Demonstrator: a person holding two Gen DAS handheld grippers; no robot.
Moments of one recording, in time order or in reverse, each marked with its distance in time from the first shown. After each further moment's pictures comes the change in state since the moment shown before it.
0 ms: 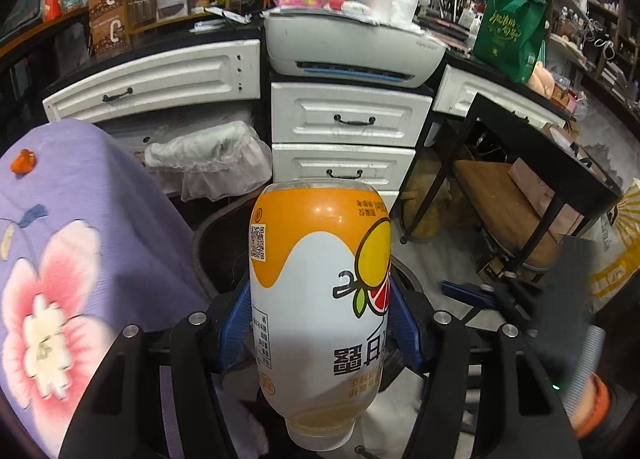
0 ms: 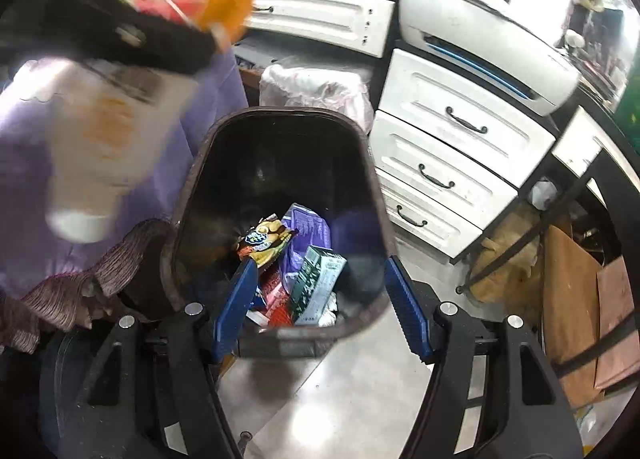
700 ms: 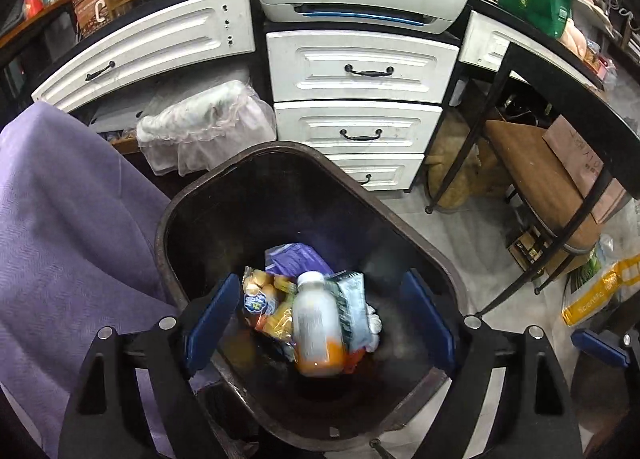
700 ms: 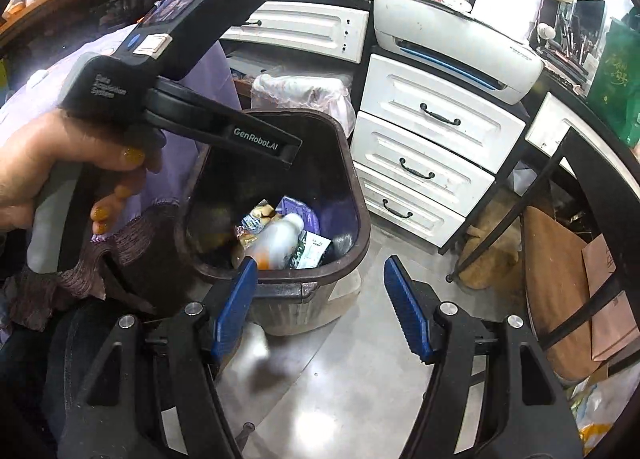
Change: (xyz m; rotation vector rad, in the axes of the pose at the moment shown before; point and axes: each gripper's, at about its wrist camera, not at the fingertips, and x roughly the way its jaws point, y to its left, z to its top) left arm 0.077 -0.016 -0.003 0.023 0.123 0.076; right arm -0.052 -0.008 -0.034 0.039 -0.039 -0.019
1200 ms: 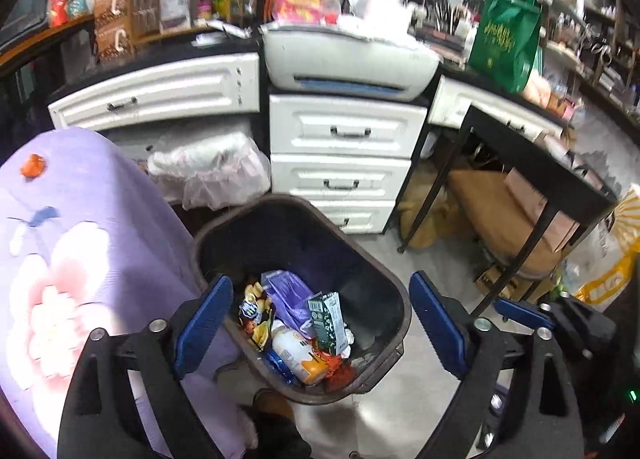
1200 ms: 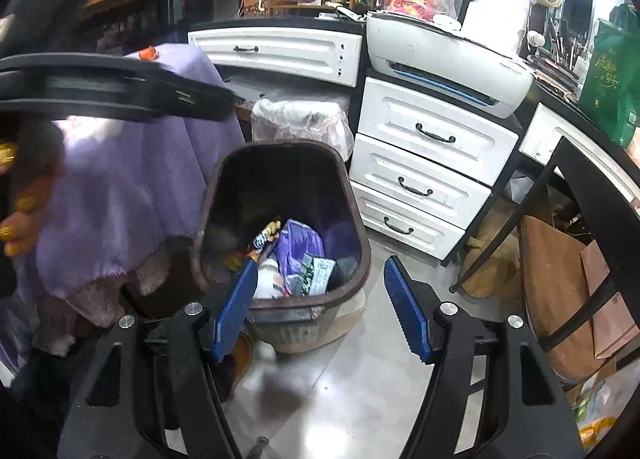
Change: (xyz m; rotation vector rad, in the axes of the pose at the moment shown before) left arm -0.115 0.014 -0.014 -0.044 -0.190 -0.071; right arm -0.025 0.000 0.018 0.045 -0.064 0.012
